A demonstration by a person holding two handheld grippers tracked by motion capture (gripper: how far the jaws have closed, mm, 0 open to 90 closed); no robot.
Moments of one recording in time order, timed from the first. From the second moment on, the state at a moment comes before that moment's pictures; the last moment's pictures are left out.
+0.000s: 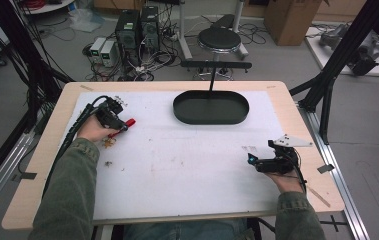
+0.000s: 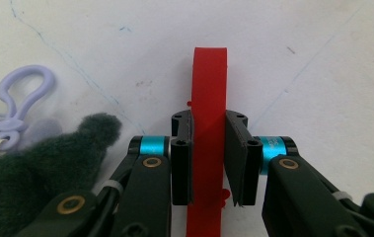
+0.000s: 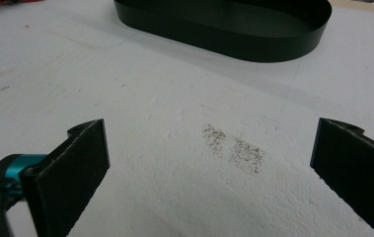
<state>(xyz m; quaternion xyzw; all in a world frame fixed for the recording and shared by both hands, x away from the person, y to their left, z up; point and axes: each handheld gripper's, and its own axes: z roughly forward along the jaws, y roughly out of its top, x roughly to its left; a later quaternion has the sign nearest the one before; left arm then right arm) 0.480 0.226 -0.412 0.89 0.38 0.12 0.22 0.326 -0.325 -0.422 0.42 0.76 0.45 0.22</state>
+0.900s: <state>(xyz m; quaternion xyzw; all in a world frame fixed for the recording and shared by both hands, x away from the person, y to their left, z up) 0.446 0.241 -0.330 0.85 0.38 0.11 0.35 0.331 -0.329 -0.414 0.42 0.73 0.50 0.20</state>
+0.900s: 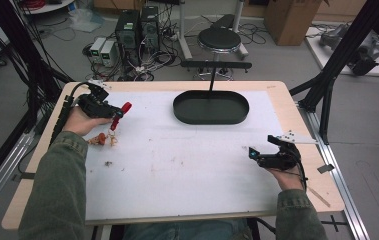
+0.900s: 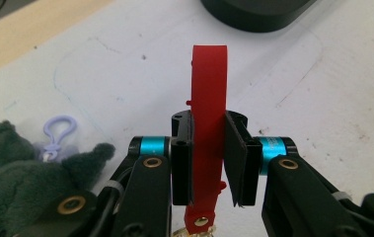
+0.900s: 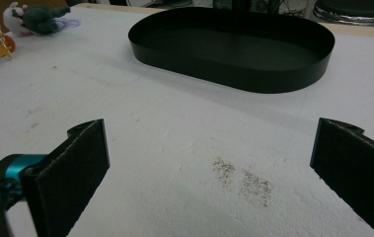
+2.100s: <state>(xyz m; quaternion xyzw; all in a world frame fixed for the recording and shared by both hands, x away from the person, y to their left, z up) 0.442 0.189 -0.205 0.83 0.31 0.18 0.43 0.339 -0.327 -0.412 0.42 0.73 0.51 0.17</state>
